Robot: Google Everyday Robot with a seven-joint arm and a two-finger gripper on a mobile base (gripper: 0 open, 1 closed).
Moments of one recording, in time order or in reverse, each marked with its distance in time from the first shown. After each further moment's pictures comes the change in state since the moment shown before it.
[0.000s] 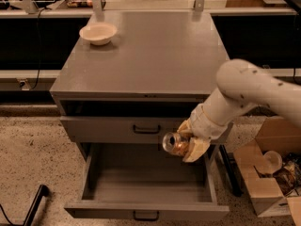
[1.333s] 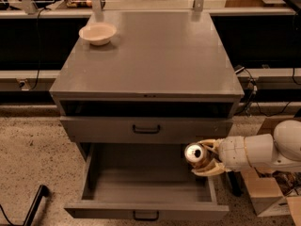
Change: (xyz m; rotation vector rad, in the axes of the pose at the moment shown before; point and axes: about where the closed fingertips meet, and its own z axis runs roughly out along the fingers) arm 0.049 0.031 0.022 0.373 -0.482 0.082
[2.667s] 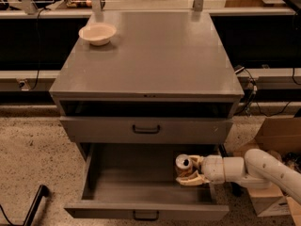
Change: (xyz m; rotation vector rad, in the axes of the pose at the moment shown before) arm 0.101 0.013 0.103 -0.003 -0.263 0.238
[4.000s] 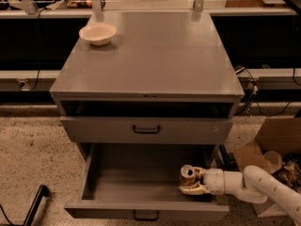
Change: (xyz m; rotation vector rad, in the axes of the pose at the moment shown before) arm 0.090 0.003 0.007 0.036 -0.074 0.091
